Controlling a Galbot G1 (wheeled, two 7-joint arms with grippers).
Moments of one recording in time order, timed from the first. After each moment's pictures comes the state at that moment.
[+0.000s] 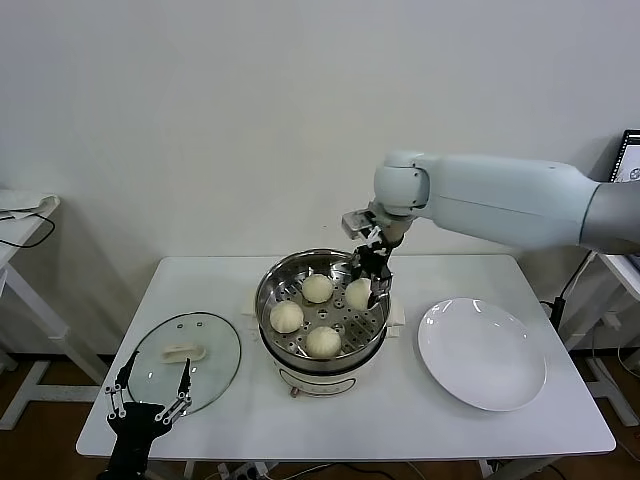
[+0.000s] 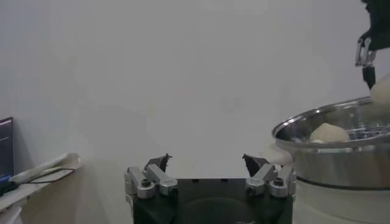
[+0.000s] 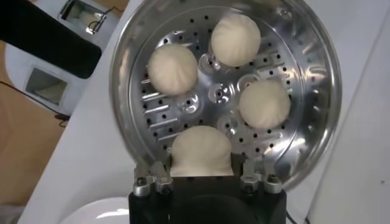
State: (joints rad) left arm 1.88 -1.35 -0.66 -2.21 0.07 -0.19 -0.10; right arm 0.72 1.15 -1.53 1.27 0.53 -0.24 -1.13
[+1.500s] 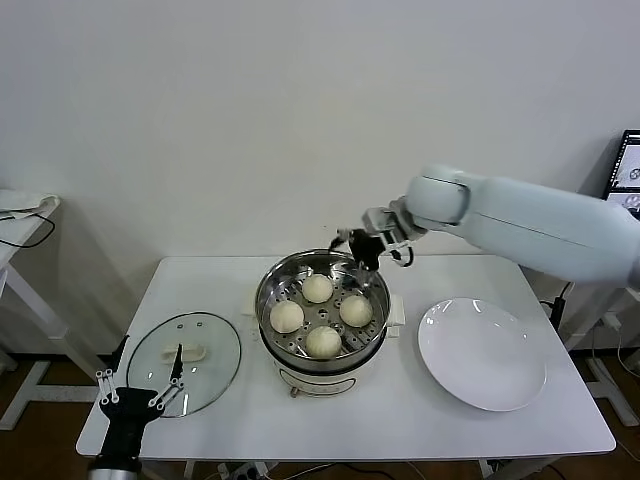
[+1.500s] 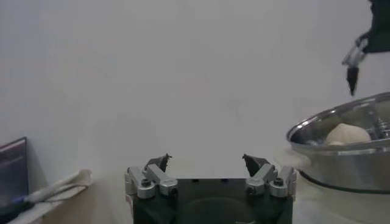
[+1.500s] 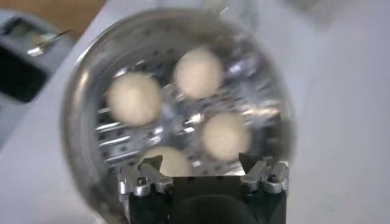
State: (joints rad) left arm 1.80 -1.34 -0.68 -2.19 0.19 -0.20 -0.13; right arm 0.46 0.79 -1.13 1.48 0.52 -0.03 -0.51
